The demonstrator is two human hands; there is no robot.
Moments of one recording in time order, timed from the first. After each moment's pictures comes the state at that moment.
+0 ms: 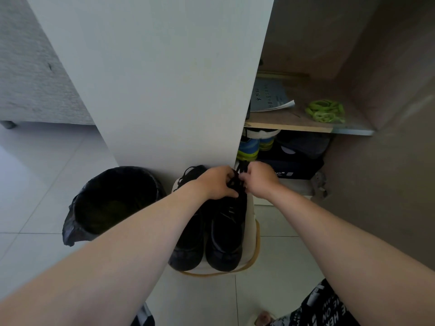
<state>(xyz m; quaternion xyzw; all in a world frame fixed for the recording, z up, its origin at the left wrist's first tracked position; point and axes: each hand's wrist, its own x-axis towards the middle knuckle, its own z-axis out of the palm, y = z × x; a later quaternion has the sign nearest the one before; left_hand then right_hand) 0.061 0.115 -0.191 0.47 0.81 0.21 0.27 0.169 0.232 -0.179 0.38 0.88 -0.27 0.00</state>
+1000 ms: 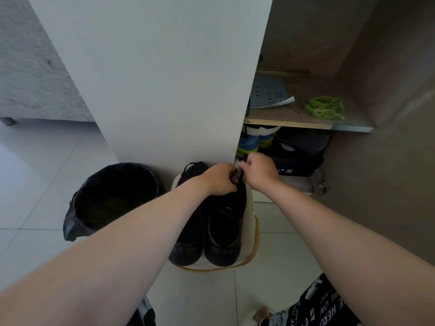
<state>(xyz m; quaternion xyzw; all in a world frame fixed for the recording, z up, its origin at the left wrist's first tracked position) 0.070 0.122 -0.189 0.46 0.80 0.24 0.31 0.168 0.228 -0.174 0.37 0.89 -0.26 -0.08</state>
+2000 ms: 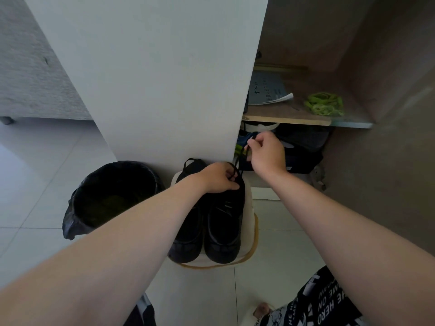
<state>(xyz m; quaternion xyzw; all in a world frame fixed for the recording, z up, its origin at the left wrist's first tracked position) 0.069 0.117 -0.190 0.45 0.78 0.25 0.34 0.165 0.235 -0.157 0.40 0.78 -0.39 -0.27</state>
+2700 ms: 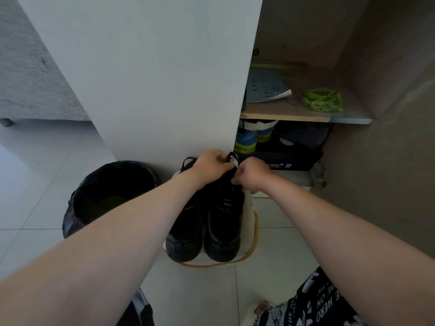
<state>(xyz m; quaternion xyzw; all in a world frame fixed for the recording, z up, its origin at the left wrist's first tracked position) 0.063 0.121 -0.187 0.32 0.79 0.42 0.30 0.173 0.224 -0.177 0.38 0.85 -0.34 0.12</state>
